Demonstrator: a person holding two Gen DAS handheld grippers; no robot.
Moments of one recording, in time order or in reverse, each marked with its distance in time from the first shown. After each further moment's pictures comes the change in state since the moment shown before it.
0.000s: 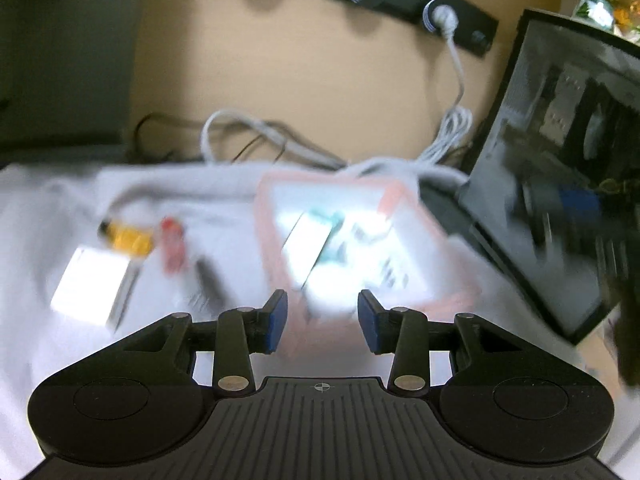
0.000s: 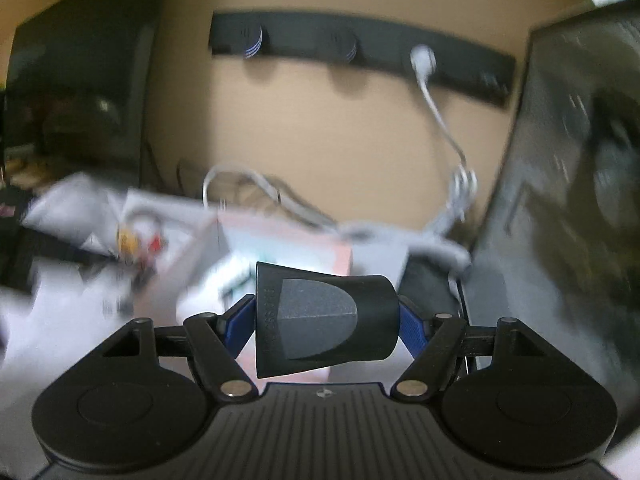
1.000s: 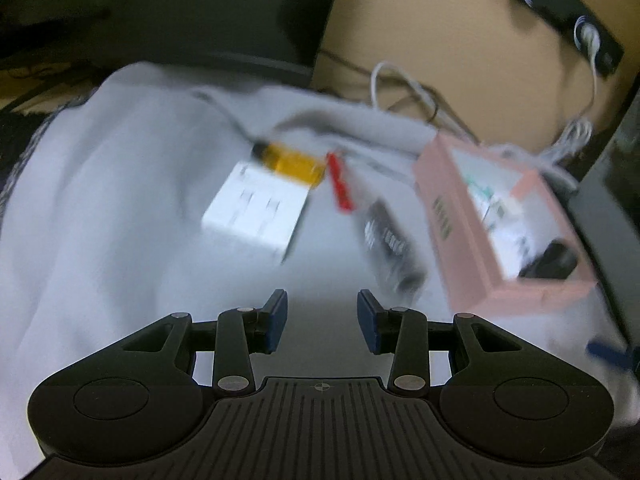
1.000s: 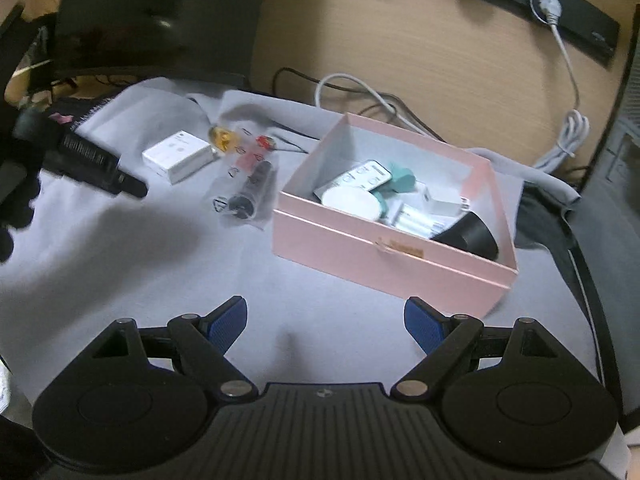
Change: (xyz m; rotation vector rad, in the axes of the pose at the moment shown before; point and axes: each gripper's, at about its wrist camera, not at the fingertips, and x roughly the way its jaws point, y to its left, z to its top) left arm -0.005 0.121 -0.023 -0.200 0.085 0.167; right arm 0.010 0.133 -0.060 -0.073 0.209 0.096
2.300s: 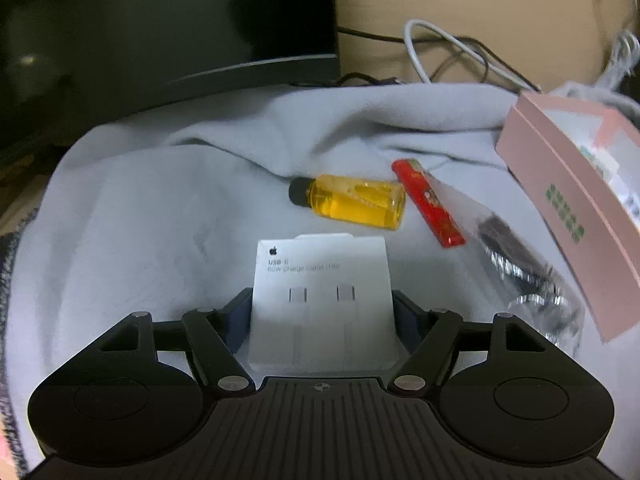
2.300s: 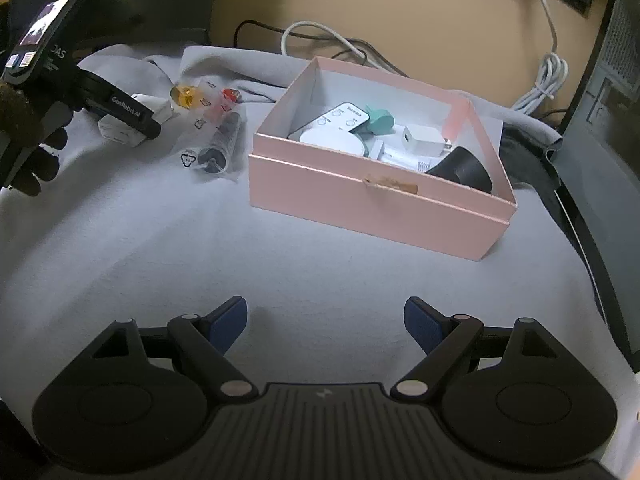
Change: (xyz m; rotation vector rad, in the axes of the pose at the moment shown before) left arm 0.090 0.021 0.046 0.282 0.045 0.163; right arm 0.021 0.005 -0.011 0.082 0.134 -0.082
